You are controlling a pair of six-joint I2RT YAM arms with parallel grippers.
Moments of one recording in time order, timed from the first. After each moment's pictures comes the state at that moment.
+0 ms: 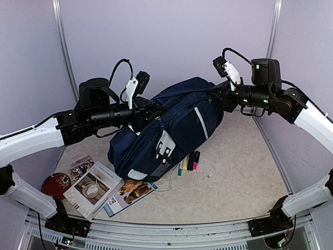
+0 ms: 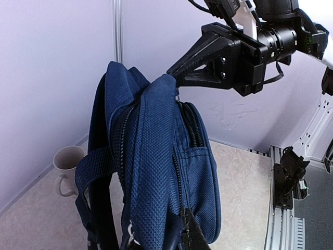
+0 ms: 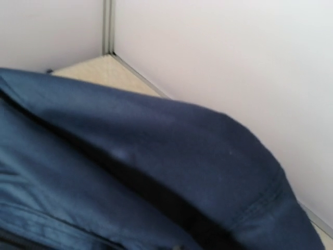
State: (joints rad) left arm -0.88 1.34 1.20 0.03 0.25 0.00; right arm 0.67 1.27 1.43 -0.44 -0.09 -0.21
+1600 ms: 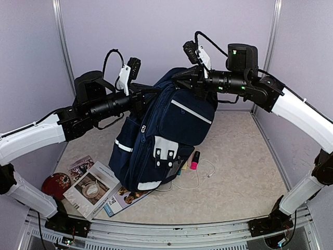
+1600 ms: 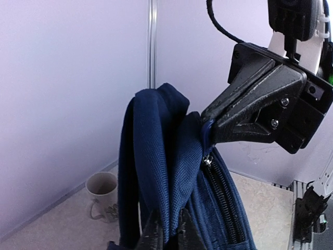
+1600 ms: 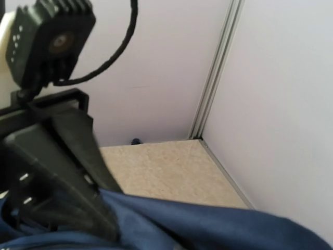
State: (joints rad) left arm -0.84 1.37 1.24 0.14 0.17 -0.03; right arm 0.81 1.51 1.68 -0.27 -0.35 -0.27
